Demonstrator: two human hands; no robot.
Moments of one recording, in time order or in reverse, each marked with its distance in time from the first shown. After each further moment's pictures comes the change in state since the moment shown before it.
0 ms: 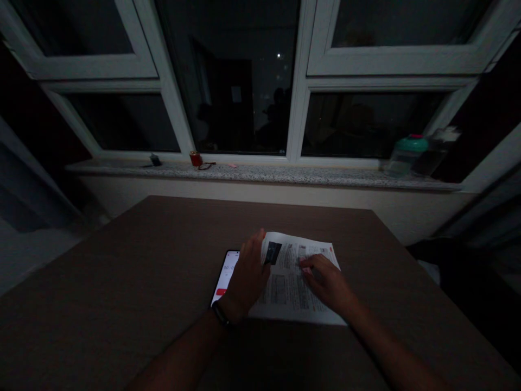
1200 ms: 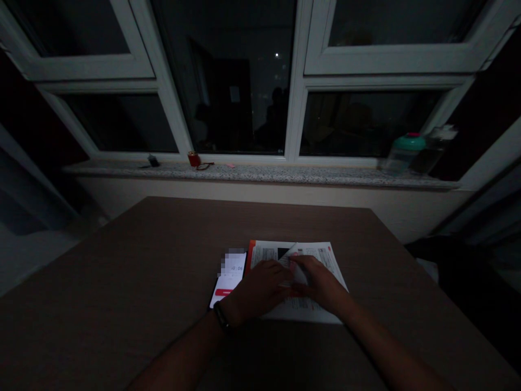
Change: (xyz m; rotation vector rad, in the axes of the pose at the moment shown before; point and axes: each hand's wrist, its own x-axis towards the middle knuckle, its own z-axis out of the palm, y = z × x) left_hand -0.001 0.015 -0.007 -0.148 -0.458 0.355; right_hand 0.001 -0.001 0.012 0.048 -0.156 0.098
